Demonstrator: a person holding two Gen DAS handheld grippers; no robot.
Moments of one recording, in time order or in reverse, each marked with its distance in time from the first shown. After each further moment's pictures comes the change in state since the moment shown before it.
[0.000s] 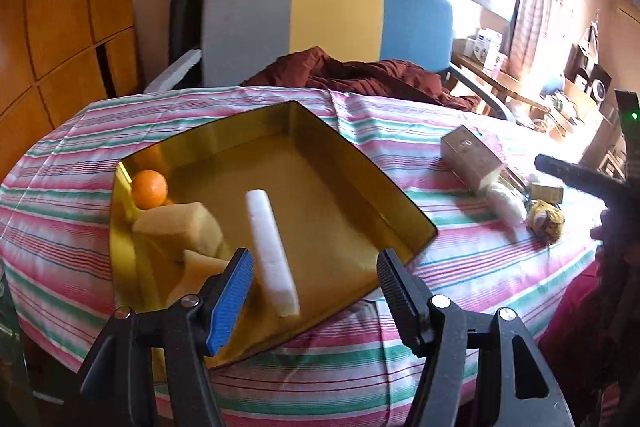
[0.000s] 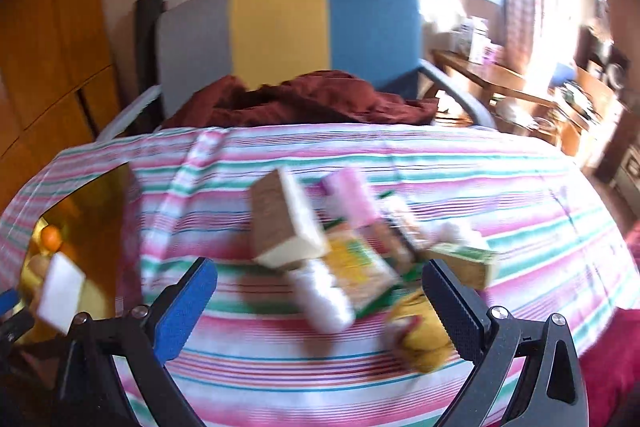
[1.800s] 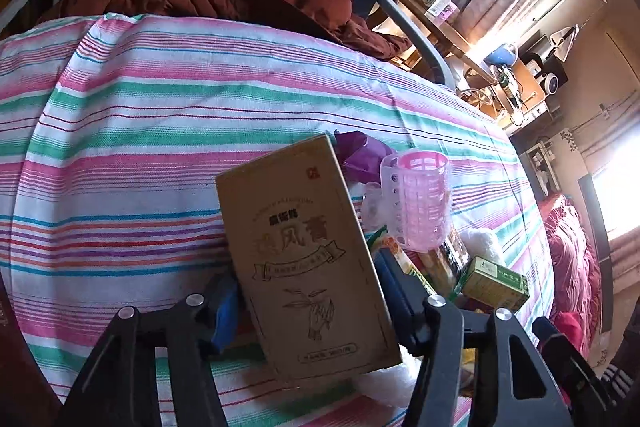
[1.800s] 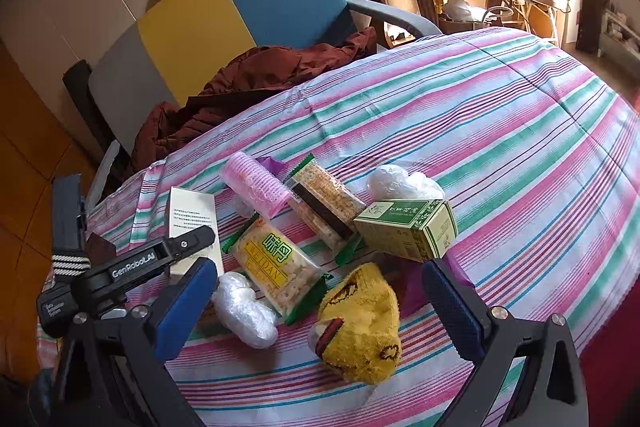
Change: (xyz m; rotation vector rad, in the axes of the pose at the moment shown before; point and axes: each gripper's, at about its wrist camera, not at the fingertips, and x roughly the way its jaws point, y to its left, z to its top) left arm 0.224 -0.186 0.108 -0.070 0.317 -0.385; right arm 0.040 -0.099 -0.007 0.372 0.134 0.069
